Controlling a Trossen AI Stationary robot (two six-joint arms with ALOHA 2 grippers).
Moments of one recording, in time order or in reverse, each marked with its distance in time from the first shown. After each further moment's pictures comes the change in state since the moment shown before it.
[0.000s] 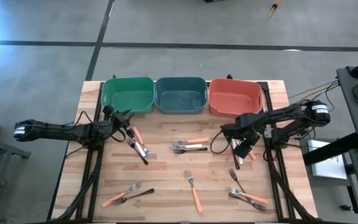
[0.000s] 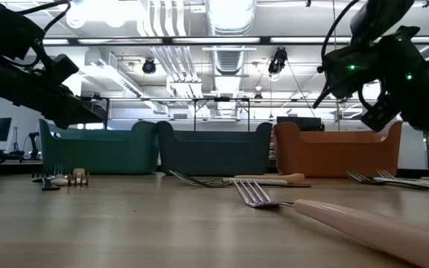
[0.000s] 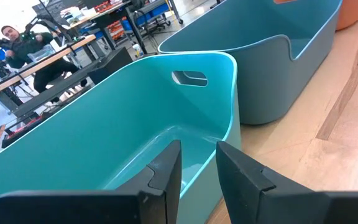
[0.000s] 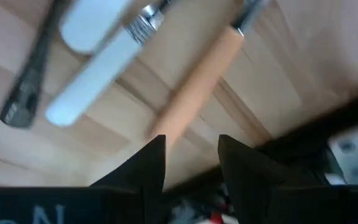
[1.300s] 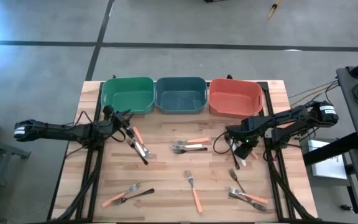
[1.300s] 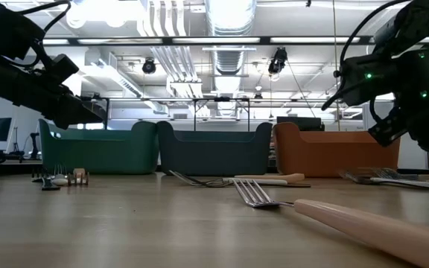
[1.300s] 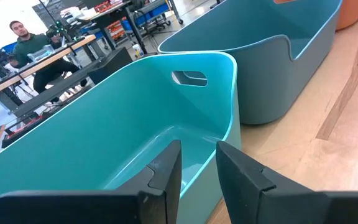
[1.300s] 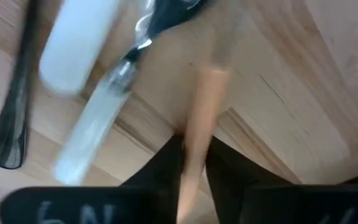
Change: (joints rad) left arm 0.000 0.000 0.000 0.000 0.000 0.000; right arm -0.001 -0.065 -0.195 0.270 -0.005 0.042
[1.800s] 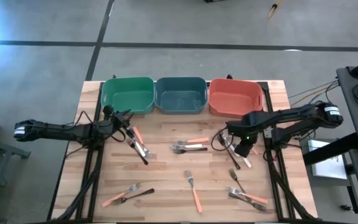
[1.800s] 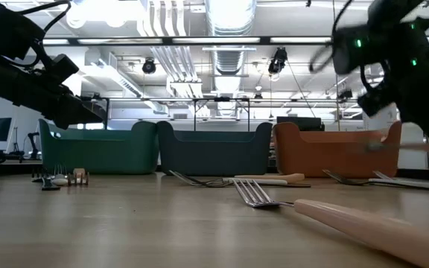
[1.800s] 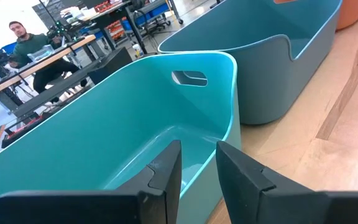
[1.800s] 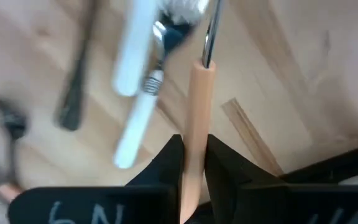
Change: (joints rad) left arm 0.000 0.000 0.000 0.000 0.000 0.000; right arm 0.000 -0.111 0.187 -0.214 0.014 -0.122
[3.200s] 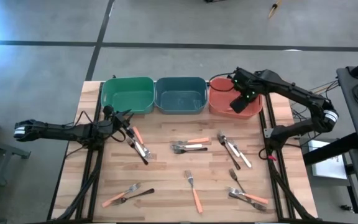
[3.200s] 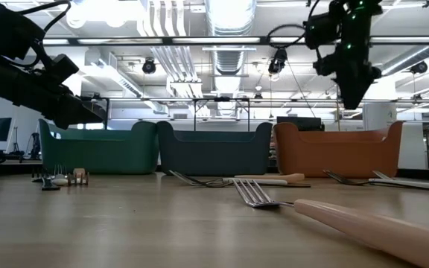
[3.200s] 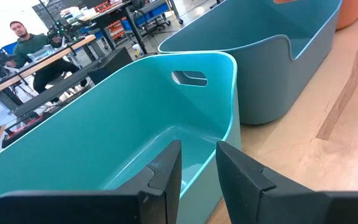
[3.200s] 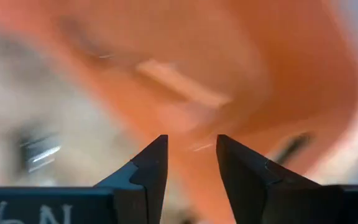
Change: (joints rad) left arm 0.000 0.000 0.000 0.000 0.000 0.000; right arm -0.597 0.050 0.456 -0.138 0.308 -0.336
